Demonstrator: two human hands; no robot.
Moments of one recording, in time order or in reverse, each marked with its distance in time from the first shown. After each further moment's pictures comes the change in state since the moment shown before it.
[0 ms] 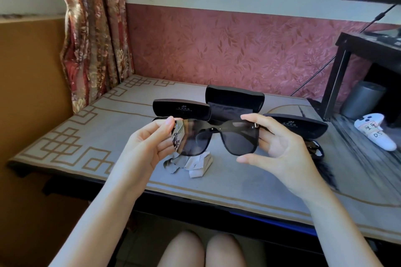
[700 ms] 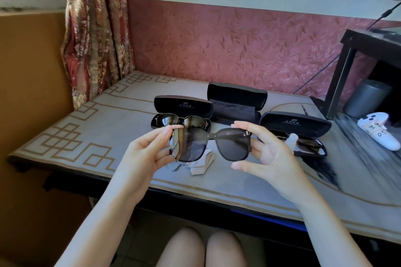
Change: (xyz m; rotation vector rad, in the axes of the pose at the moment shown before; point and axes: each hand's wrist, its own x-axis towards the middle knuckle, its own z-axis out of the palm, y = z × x) left_hand -0.007 -0.017 -0.003 0.027 0.050 0.000; right_hand -0.006 0.021 0.008 0.014 -0.093 0.138
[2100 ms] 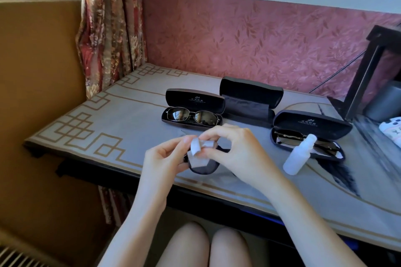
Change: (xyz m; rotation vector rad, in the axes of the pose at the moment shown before) left_hand -0.015 -0.019 0.019 0.006 0.161 0.029; right_hand 0.039 -0.021 0.059 -0.519 -0.093 0.032
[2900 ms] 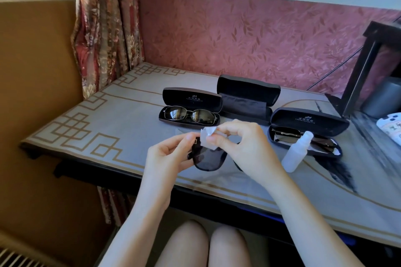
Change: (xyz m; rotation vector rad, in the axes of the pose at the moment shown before) left_hand -0.001 0.004 0.010 -0.071 -0.017 -0.014; right_hand -0.004 0.001 -0.009 0.056 0.135 0.064
